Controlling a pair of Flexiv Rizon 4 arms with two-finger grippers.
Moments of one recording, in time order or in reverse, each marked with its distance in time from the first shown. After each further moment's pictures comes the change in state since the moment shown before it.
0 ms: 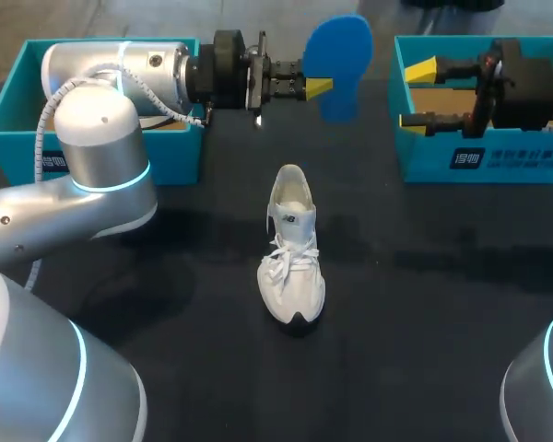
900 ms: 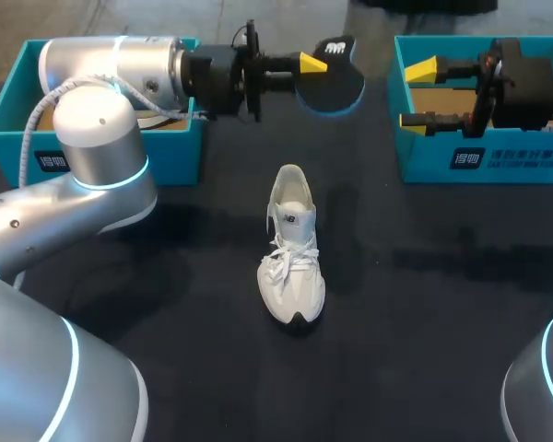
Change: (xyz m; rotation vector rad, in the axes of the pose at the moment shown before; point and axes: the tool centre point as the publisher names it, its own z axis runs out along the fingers) left arm -0.019 -0.001 -0.006 0.010 -0.003 0.896; right arm -0.001 0.001 0.000 0.000 0.002 -0.001
